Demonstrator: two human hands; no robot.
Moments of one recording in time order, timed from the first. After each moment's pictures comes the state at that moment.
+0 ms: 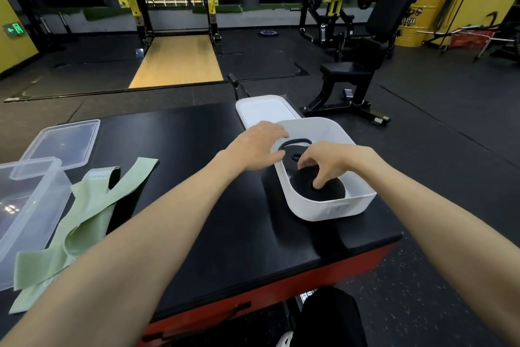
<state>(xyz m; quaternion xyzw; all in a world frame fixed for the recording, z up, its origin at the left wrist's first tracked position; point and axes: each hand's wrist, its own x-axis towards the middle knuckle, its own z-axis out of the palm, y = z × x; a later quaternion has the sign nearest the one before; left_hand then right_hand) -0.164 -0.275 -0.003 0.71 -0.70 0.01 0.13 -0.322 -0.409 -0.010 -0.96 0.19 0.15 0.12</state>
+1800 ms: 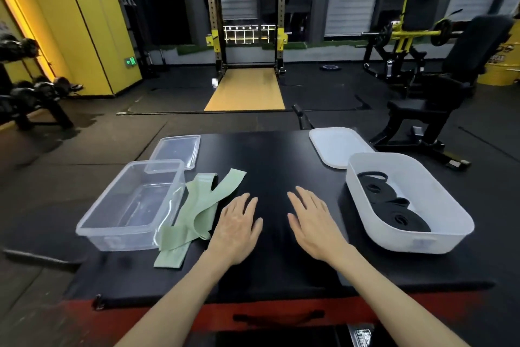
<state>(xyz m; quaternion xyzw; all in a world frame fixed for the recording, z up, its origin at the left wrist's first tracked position) -0.115 -0.056 -0.098 0.86 -0.46 0.15 0.14 -0.247 -0.211 -0.087 -0.96 0.16 -0.20 0.05</state>
